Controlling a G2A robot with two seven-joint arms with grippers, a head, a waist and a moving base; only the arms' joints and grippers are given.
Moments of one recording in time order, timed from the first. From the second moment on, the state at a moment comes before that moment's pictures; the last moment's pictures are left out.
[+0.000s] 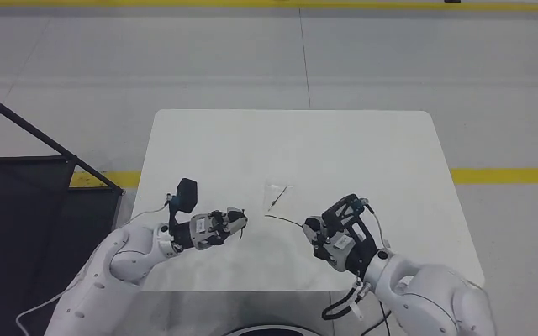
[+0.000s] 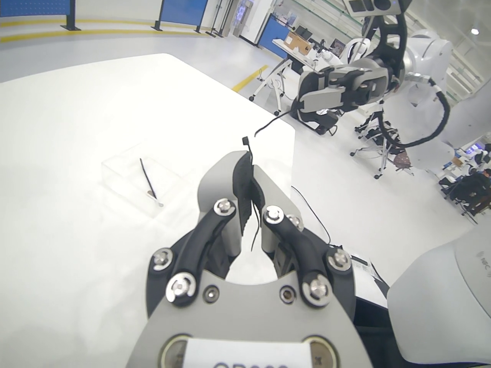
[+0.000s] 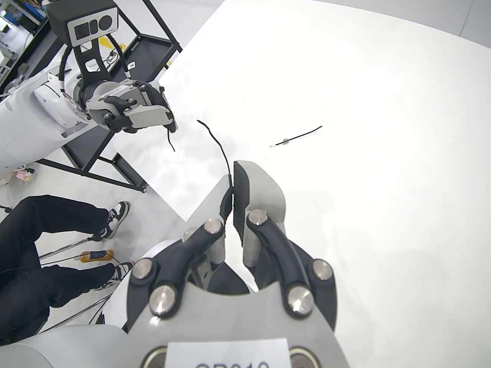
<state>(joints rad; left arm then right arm) 1.35 -0.96 -1.30 -1.67 0.52 -0.95 -0.26 -1.48 -1.12 1.29 -2.34 -0.84 -0.04 0.93</state>
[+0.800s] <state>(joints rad) 1.37 -1.01 -1.27 -1.64 1.16 -0.83 0.33 -1.36 -1.13 1.34 -2.13 -0.27 0.02 1.01</state>
